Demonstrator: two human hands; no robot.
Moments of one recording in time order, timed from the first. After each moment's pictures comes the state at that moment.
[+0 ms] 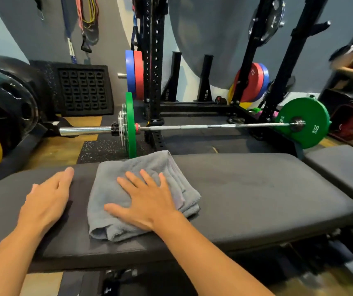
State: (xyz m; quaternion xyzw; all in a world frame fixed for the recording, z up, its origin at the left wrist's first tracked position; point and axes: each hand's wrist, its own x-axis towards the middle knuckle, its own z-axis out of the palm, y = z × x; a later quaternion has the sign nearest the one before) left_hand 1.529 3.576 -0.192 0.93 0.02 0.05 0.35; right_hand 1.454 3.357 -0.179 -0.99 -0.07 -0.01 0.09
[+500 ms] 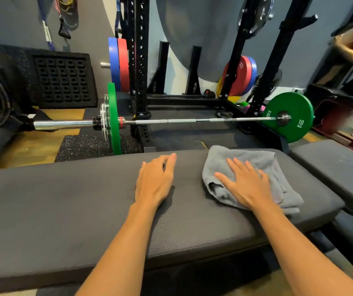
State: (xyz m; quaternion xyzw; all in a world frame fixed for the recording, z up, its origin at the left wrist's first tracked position) left_hand 1.504 3.333 -0.181 0.85 -0.18 -0.01 0.49; right_hand 1.410 3.119 -0.173 -0.96 0.26 -0.04 0.04
